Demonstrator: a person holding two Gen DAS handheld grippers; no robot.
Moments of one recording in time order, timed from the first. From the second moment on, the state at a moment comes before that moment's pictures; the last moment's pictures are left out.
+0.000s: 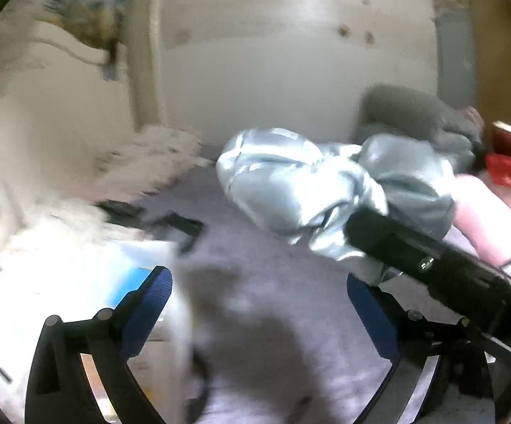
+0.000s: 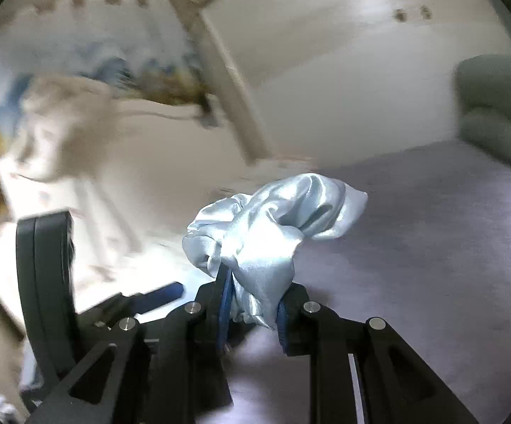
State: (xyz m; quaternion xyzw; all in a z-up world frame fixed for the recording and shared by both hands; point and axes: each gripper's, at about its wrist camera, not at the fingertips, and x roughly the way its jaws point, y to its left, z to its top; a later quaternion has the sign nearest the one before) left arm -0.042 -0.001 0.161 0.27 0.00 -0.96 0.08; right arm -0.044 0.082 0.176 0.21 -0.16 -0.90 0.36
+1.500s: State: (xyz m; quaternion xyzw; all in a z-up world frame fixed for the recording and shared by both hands) left arm 0.012 -0.129 0.118 0.26 0.16 -0.94 0.13; right arm 0.041 -0.010 0.170 0.28 -0.04 -0.87 0.41
